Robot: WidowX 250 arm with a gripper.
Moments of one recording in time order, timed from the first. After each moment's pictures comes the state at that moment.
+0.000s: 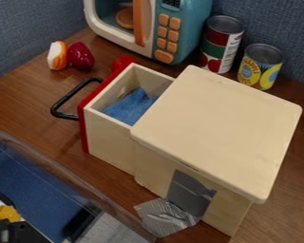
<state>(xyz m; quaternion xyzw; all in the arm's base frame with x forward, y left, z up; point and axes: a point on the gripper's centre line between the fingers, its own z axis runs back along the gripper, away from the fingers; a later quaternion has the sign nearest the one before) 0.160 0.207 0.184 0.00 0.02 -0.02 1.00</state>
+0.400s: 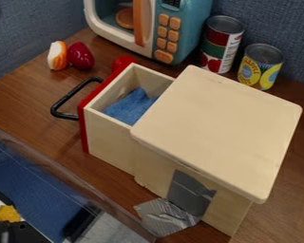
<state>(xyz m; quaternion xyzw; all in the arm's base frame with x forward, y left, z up) 0.190 0.187 0.172 -0.08 0.00 0.08 0.99</state>
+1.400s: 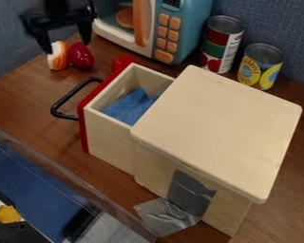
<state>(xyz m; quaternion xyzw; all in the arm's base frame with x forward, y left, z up) 0.300 0.181 0.089 0.01 -0.18 0.49 0.86</state>
